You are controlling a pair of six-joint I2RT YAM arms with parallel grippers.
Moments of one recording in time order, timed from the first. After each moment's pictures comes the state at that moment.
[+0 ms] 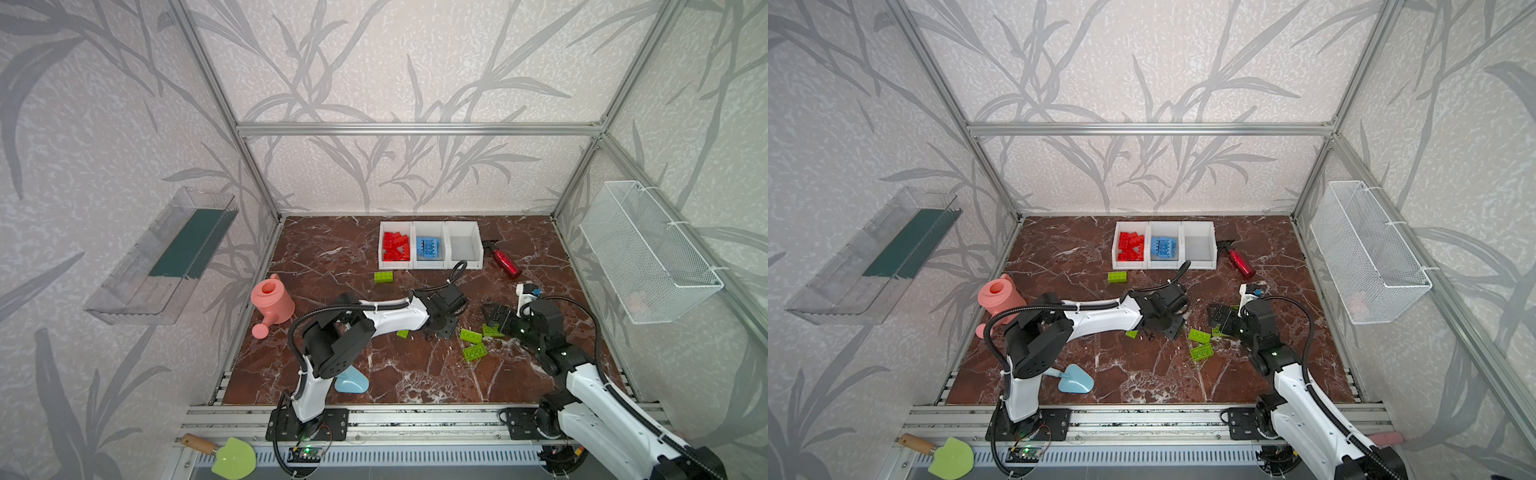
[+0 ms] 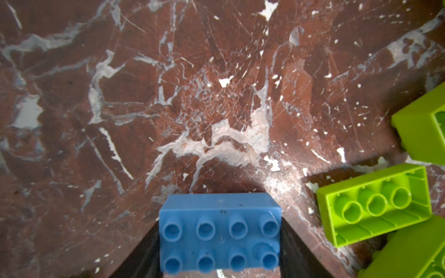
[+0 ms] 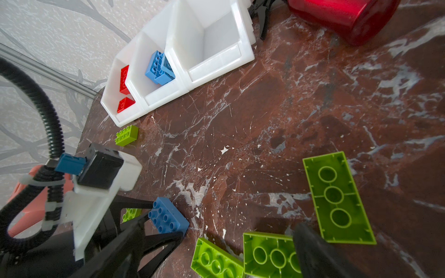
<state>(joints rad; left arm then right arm) -0.97 1.97 1.31 -0.48 -0.12 -0.40 0.25 0.79 0.31 -0.08 -0.18 0.62</state>
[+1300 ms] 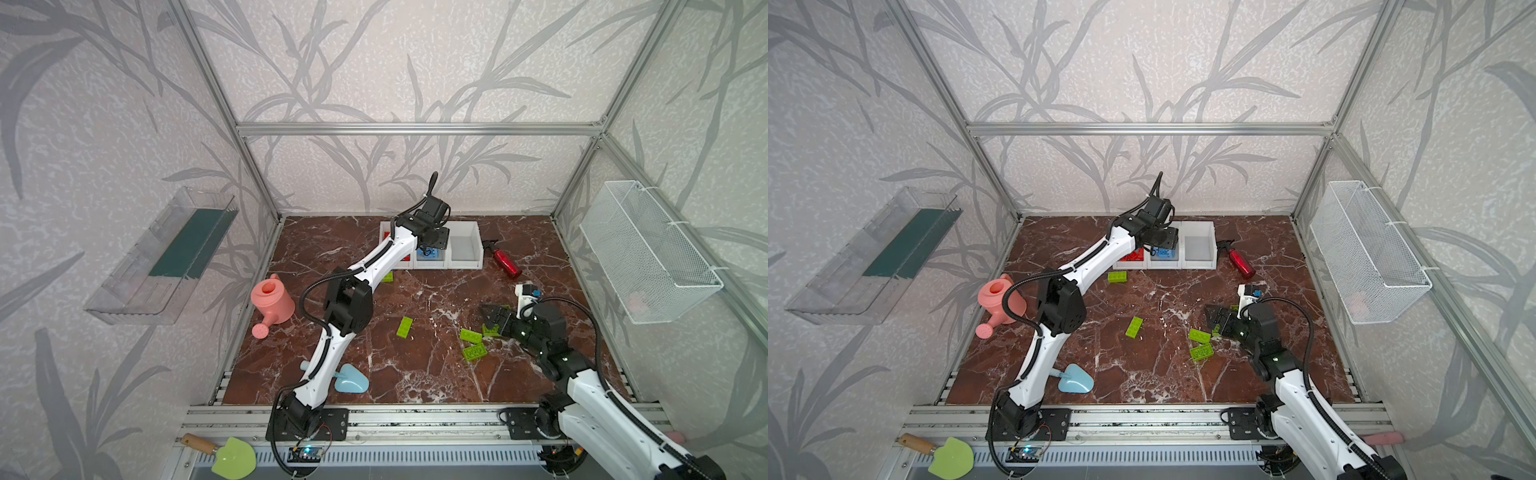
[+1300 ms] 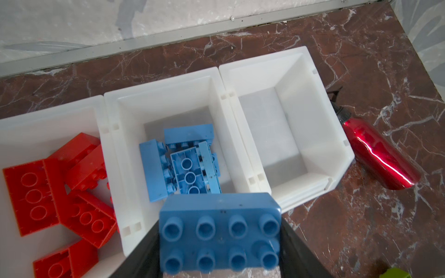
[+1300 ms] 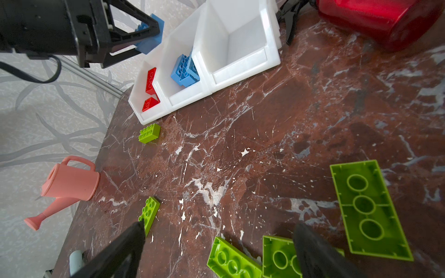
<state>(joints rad) -0.61 2.42 2.39 -0.83 -0.08 -0.31 0.26 0.74 0.27 -0.01 -0.25 0.62</state>
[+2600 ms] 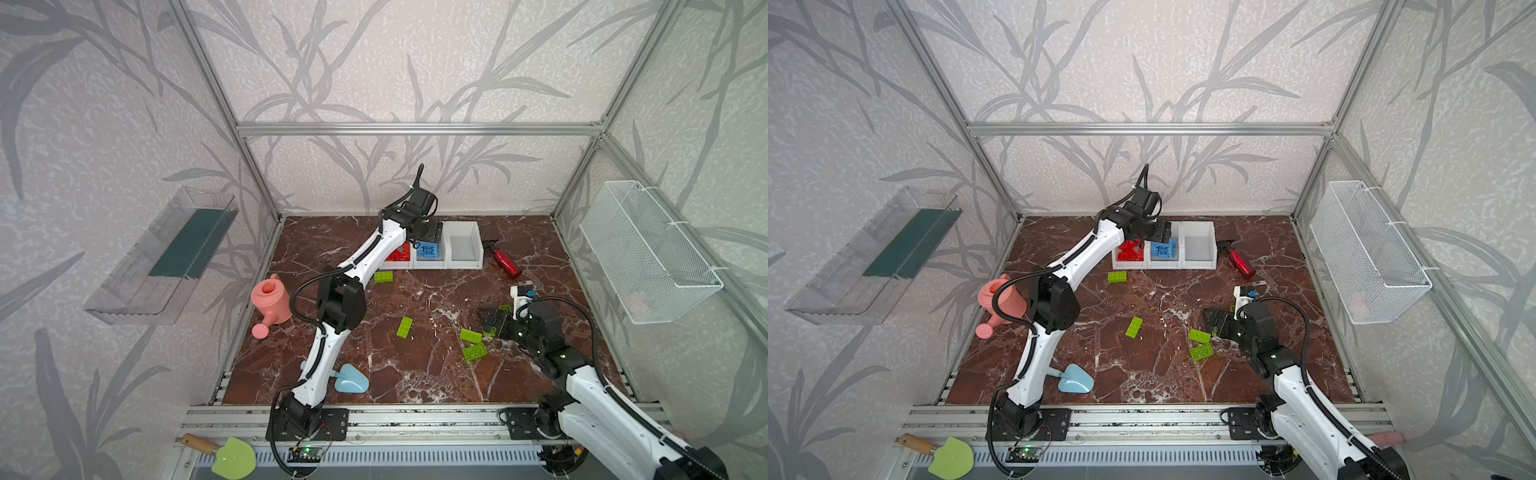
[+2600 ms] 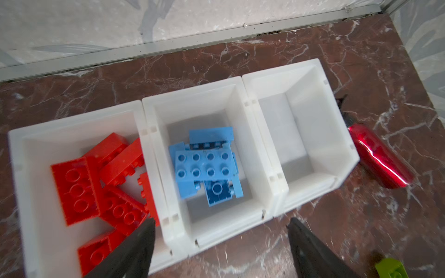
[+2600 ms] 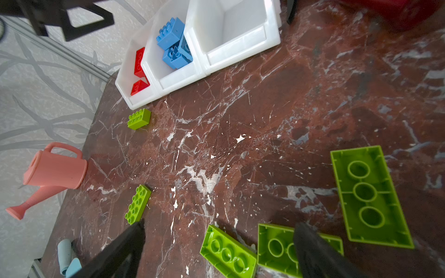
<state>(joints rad) -0.56 2.25 2.25 -0.84 -0.02 -0.29 0.31 0.78 0.31 -0.09 -0.21 0.57</state>
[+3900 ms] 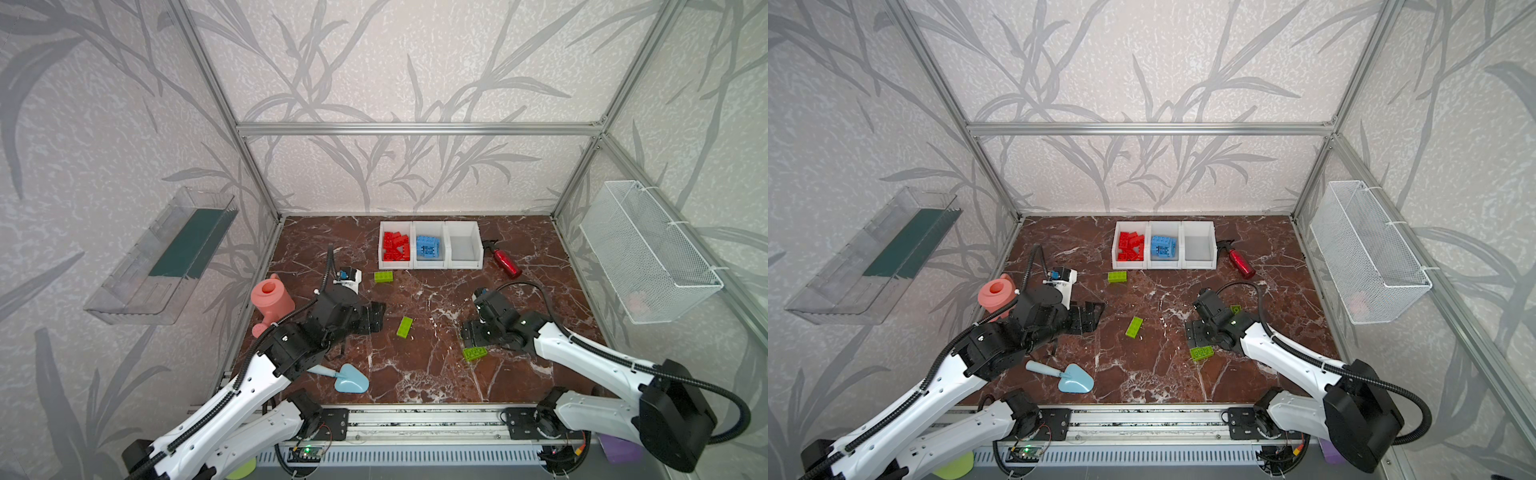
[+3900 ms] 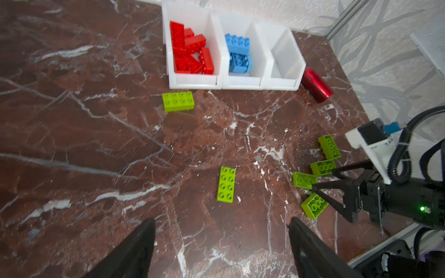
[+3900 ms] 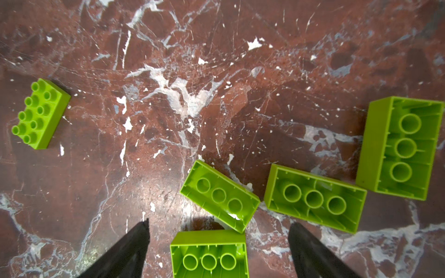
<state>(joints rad) -0.72 0.78 0.82 -0.72 -0.19 -0.58 0.67 1.22 0.67 -0.58 0.09 0.51</state>
